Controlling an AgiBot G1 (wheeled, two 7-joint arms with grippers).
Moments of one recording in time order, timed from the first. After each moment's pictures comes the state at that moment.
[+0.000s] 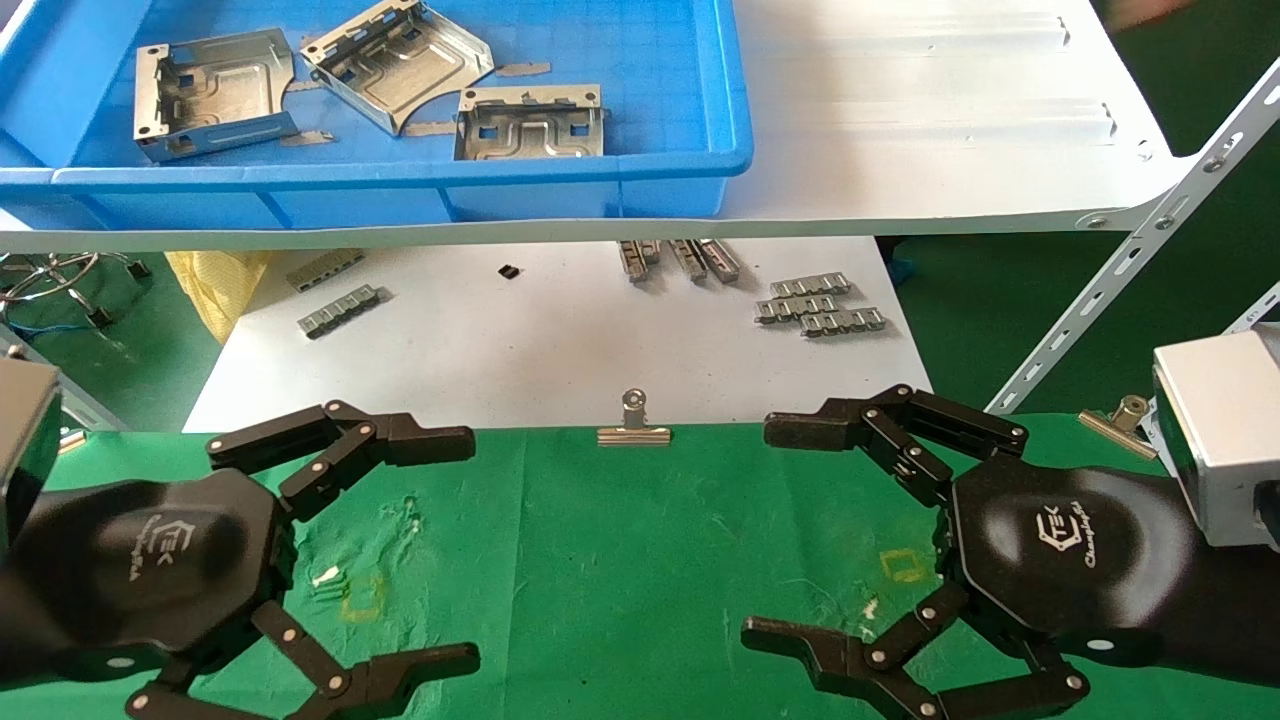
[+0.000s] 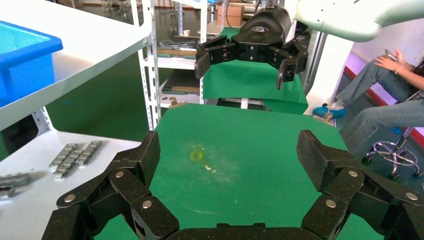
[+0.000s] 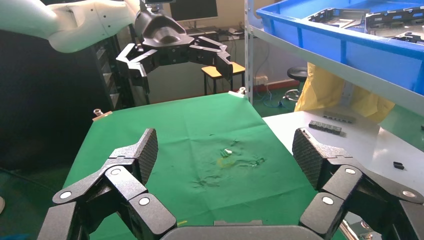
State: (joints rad) left arm -1.08 0.61 0.28 -1.28 0.73 1.50 -0.19; right arm 1.09 -0.57 -0.38 1.25 -0.65 -1.45 0.13
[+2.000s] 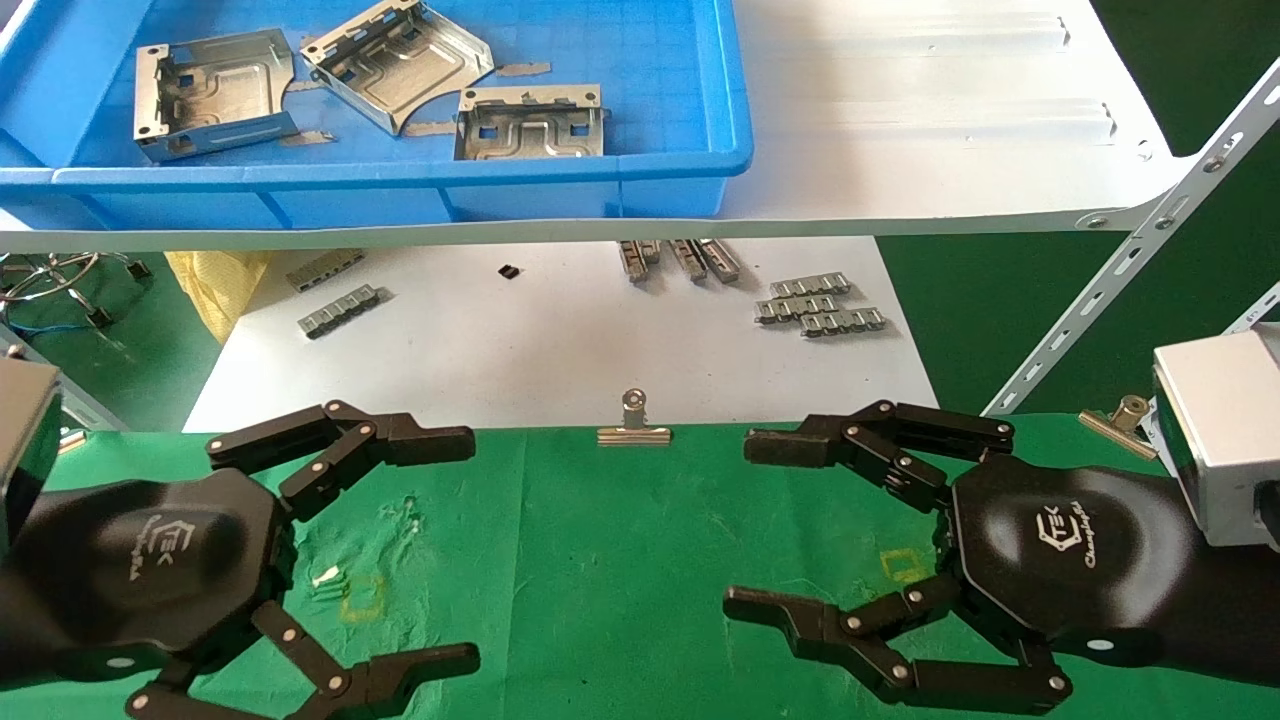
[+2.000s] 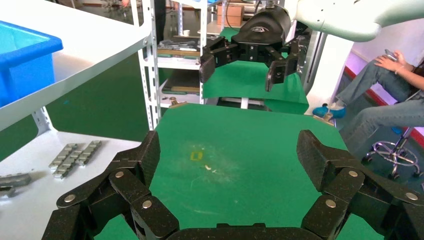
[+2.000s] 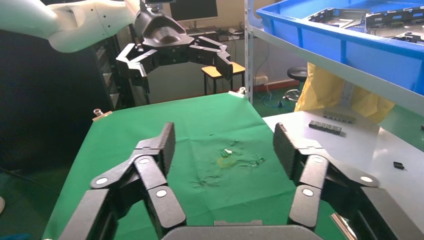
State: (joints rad) left arm -1.08 0.61 0.28 -1.28 0.73 1.50 -0.19; right arm 1.09 -0.57 -0.38 1.25 -0.65 -1.45 0.13
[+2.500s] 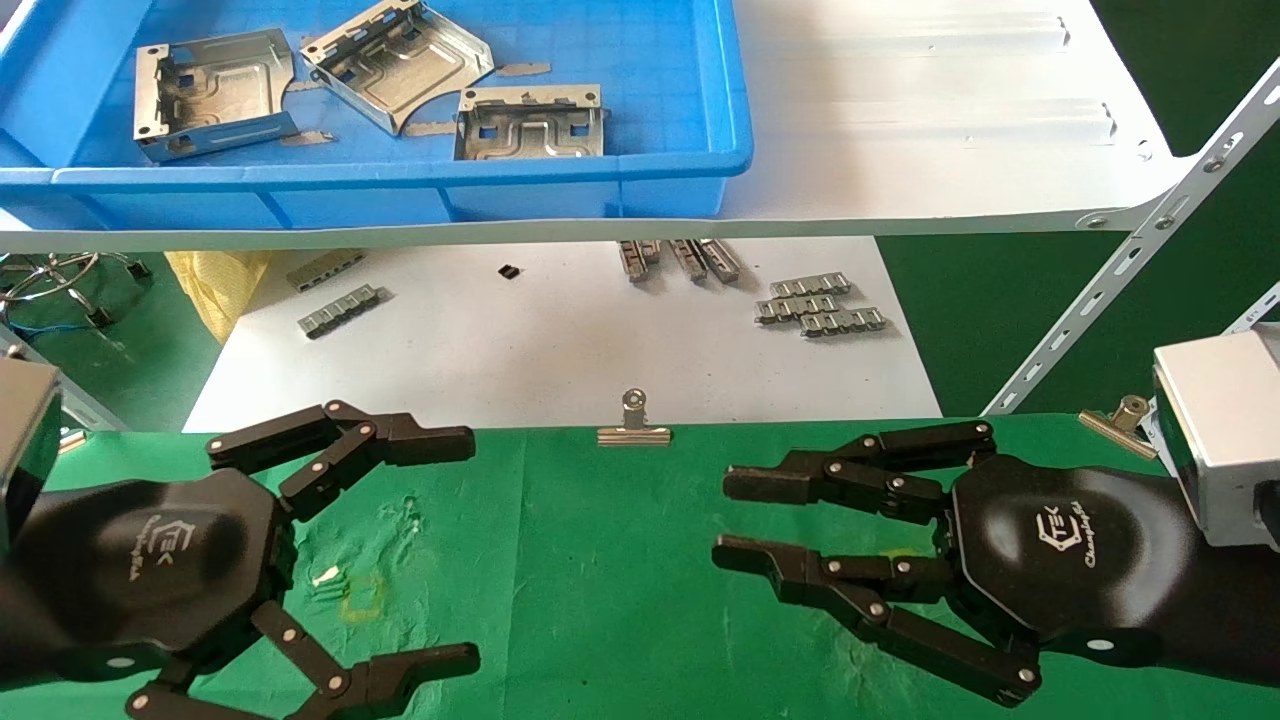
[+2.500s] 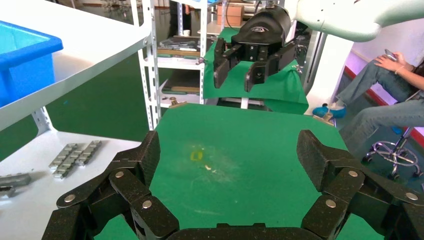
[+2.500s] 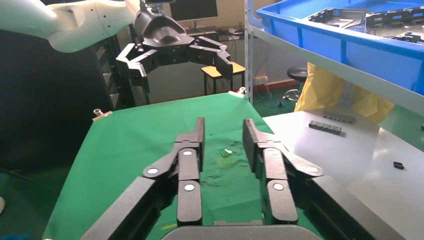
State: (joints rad) left arm -1.08 0.61 0.28 -1.28 0.73 1.50 -0.19; right arm 1.09 -0.57 -0.38 1.25 -0.65 -1.45 0.13
